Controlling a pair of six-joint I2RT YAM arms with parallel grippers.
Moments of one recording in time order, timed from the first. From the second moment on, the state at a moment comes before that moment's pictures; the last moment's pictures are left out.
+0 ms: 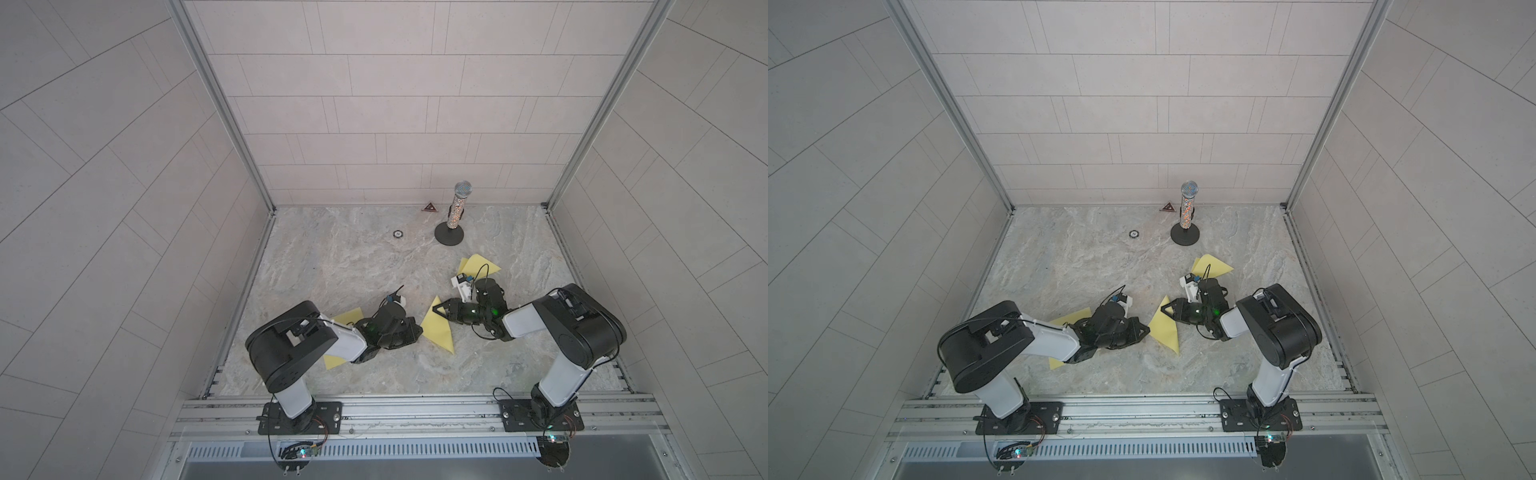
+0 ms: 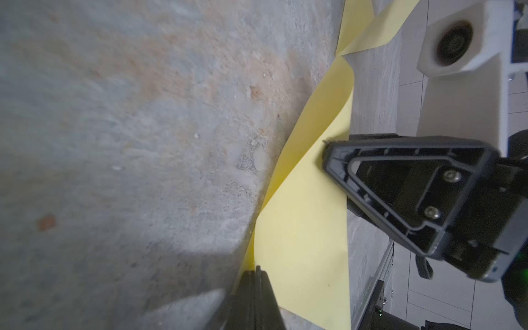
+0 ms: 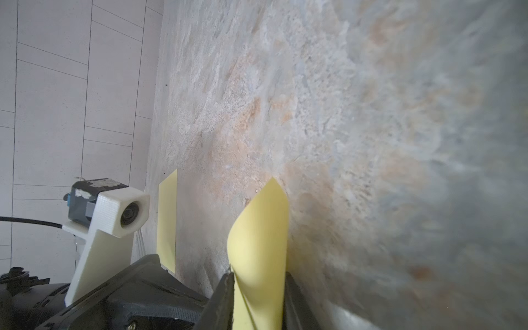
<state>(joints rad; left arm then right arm) -0.87 1.69 0.49 0.51 0.18 -1.08 0.36 1.73 0.46 0.62 -0.63 0.73</state>
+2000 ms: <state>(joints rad) -0.87 1.70 0.49 0.52 0.18 -1.07 0.35 1.80 0.58 0.66 -0.65 0.71</state>
